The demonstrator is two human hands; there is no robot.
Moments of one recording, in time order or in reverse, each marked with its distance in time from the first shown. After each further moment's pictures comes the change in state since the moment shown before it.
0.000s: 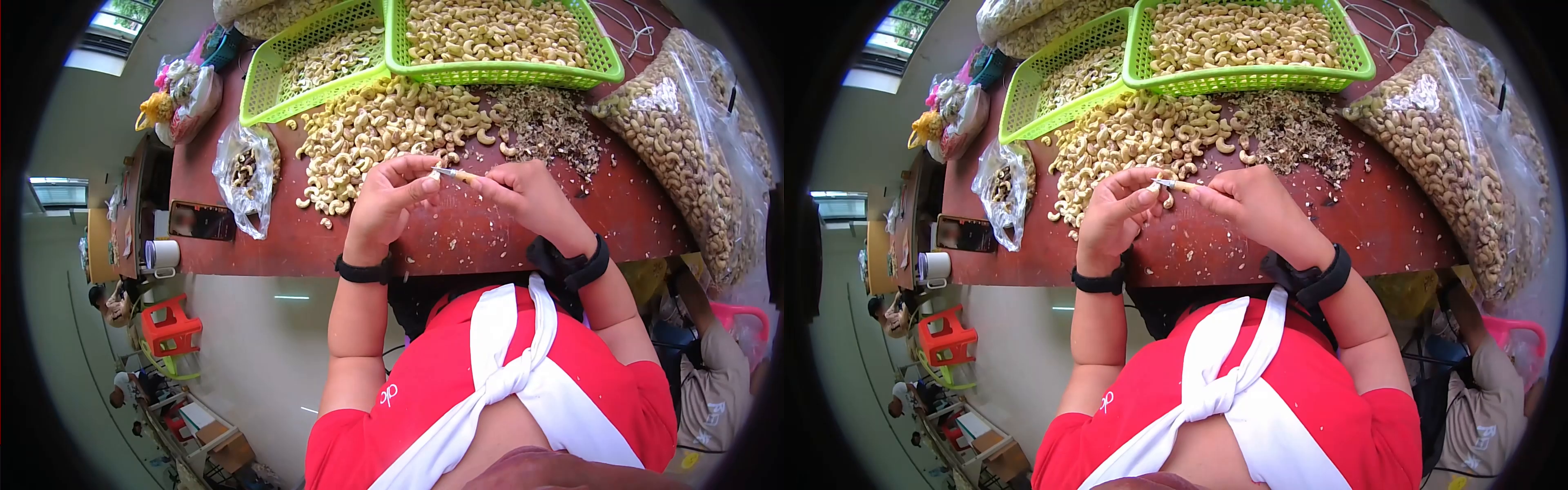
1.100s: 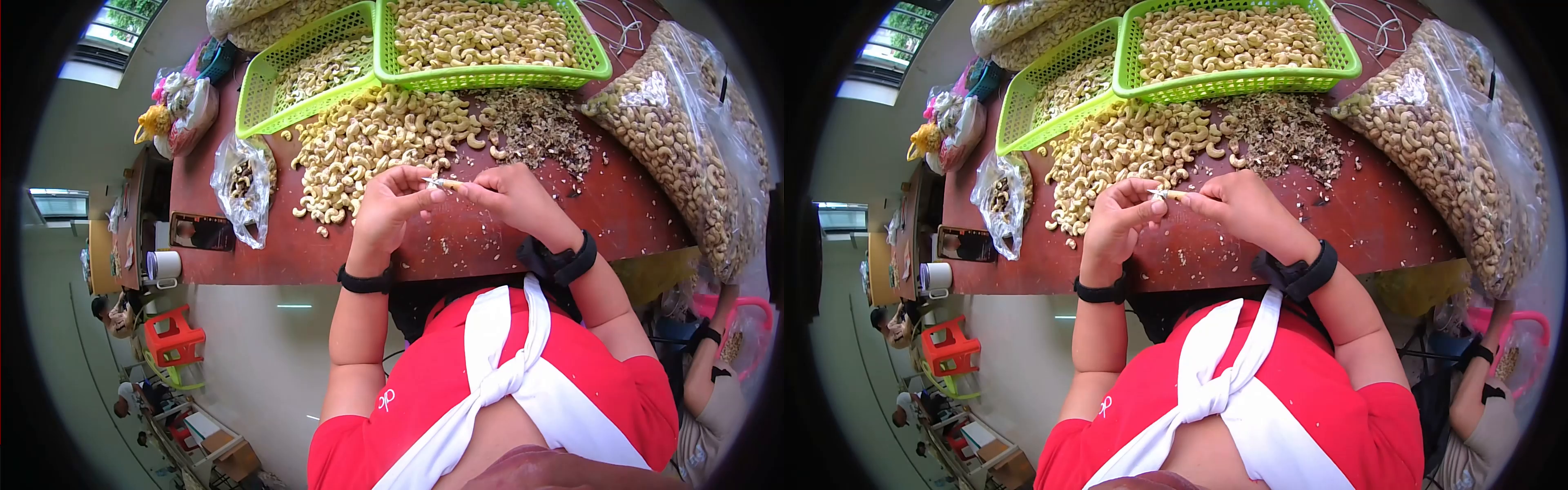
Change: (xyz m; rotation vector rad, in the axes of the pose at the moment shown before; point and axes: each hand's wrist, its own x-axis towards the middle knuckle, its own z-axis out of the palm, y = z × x) left_hand 0.003 -0.009 0.012 0.171 0.172 -0.008; right_hand 0.002 0.014 0.006 0.049 -0.039 0.068
